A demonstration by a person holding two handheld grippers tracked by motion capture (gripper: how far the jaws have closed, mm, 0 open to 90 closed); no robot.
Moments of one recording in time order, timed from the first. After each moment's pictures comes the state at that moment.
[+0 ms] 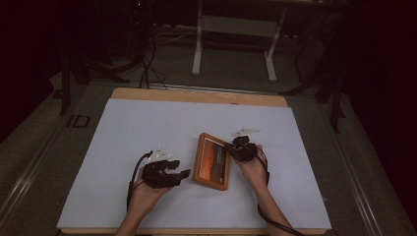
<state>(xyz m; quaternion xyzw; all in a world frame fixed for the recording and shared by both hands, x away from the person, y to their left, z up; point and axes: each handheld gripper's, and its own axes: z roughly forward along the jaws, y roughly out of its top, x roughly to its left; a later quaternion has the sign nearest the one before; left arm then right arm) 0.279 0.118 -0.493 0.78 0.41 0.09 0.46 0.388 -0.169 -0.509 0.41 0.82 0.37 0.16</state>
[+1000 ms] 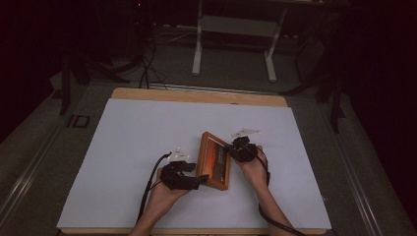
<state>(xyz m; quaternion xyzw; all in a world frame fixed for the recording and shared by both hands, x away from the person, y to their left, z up) 0.289 0.068 -0.497 0.79 0.40 0.03 0.46 0.389 -0.171 -0.514 0.41 0.82 0.36 0.16</state>
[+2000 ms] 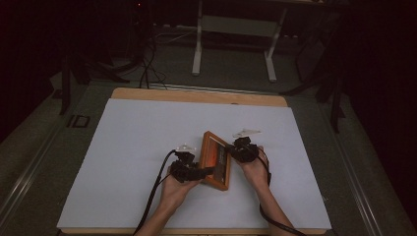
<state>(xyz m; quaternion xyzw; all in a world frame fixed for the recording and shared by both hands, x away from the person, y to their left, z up) 0.310 0.051 -0.506 0.76 0.45 -0.02 0.47 0.388 -0.176 -0.513 0.41 0.82 0.37 0.15</state>
